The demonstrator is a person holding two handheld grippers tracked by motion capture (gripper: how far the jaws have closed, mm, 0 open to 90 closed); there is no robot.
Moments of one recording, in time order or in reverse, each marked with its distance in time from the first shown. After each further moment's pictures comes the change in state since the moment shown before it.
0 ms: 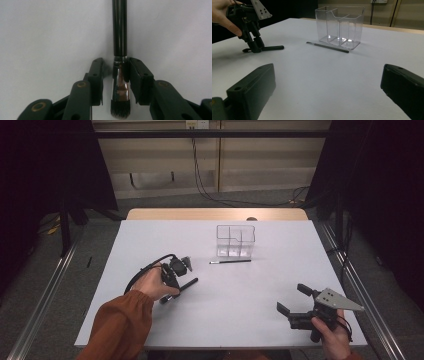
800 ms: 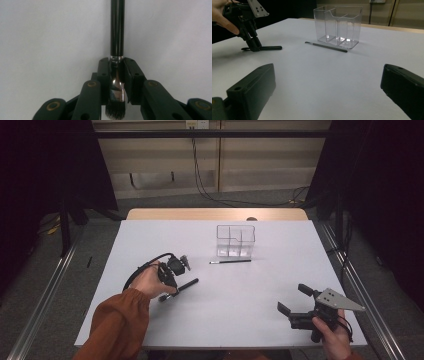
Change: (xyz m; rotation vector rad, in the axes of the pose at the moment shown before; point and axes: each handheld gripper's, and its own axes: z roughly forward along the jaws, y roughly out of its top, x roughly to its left) left arm 0.005 -0.007 -0.005 -0.045 -0.049 0.022; right arm -0.001 0.000 -0.001 0.001 -0.007 0.004
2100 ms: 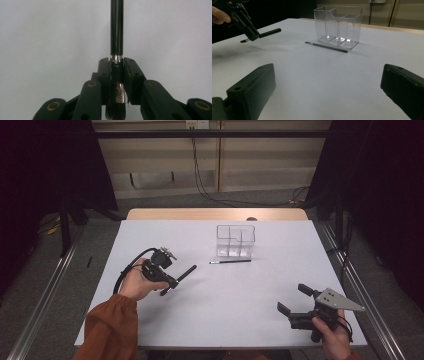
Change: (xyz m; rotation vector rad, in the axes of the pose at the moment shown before) left arm 0.007 -0.034 -0.028 -0.354 -0.042 -0.116; right arm 0.000 0.000 0.000 -0.001 -0.002 -0.003
